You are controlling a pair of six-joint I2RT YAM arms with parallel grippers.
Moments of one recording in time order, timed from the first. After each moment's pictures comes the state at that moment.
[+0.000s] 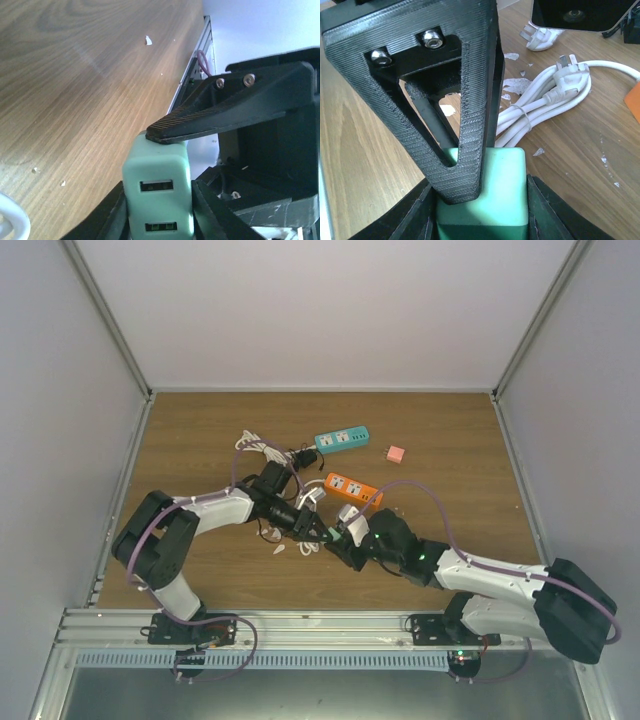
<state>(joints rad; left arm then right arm) -0.57 1.66 0.85 -0.26 1.10 -0.38 0.92 1.13 0.42 0.15 -0.13 0.07</state>
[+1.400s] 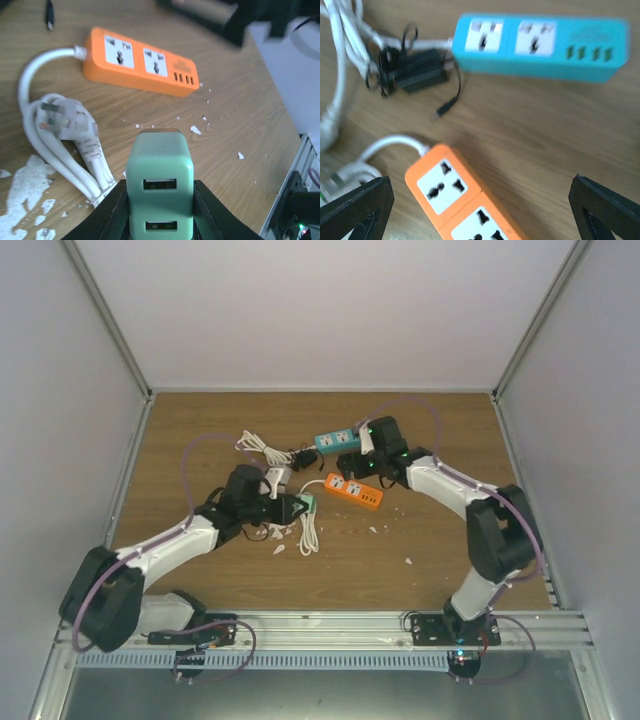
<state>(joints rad) -0.54 1.30 0.65 -0.02 0.45 -0.48 0.45 1.67 1.14 -0.26 -0.11 0.16</state>
